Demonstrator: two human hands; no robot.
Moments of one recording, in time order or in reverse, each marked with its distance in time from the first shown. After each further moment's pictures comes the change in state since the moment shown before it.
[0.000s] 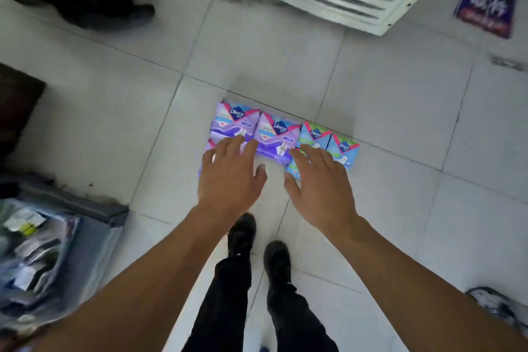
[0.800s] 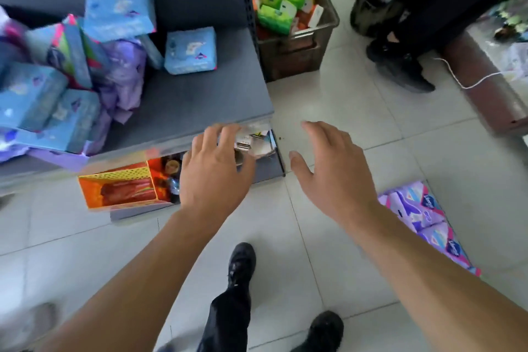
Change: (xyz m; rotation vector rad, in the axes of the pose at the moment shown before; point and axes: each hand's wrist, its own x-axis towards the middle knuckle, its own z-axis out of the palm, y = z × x) left_hand -0.388 -0.289 -0.076 -0.278 0.533 -1.040; right_hand -0.116 -0.443 0.011 0.083 0.024 -0.999
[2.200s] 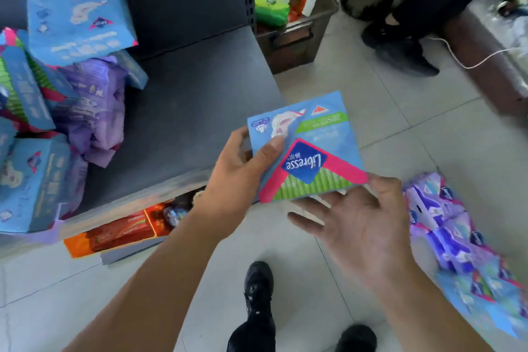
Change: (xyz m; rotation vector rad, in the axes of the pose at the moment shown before) left_hand 0.099 -0.040 0.025 -1.371 -0.507 -0.358; right_hand 0.029 -0.056 0.043 1.892 -0.197 0.824
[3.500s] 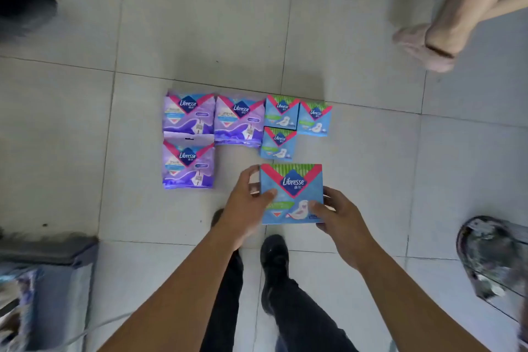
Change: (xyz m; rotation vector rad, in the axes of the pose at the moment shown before) left_hand -0.057 -0.367 0.489 0.865 -0.741 -0.513; right_hand -0.278 0.026 -0.516 0.263 1.114 -0.015
